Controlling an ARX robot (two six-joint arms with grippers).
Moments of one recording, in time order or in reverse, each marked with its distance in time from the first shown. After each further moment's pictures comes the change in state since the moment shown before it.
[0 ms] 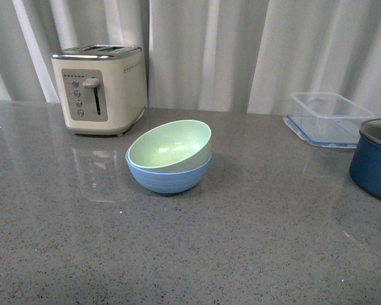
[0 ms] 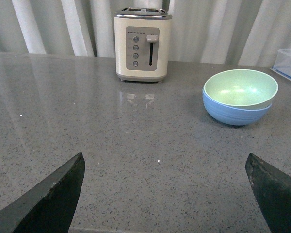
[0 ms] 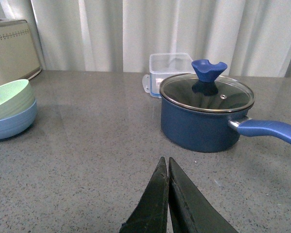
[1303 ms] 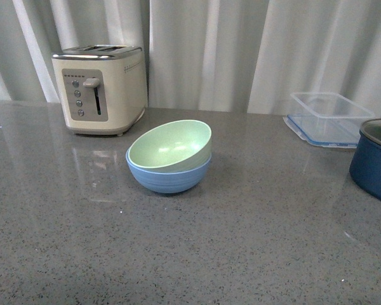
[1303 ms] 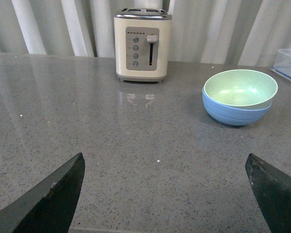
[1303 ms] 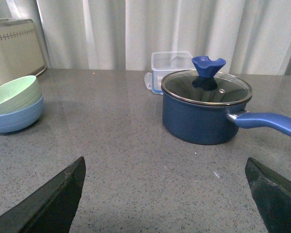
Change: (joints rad) left arm 0.000 0.000 0.000 0.000 0.000 0.000; right arm 0.000 -0.291 0.001 -0.298 -0.002 0.000
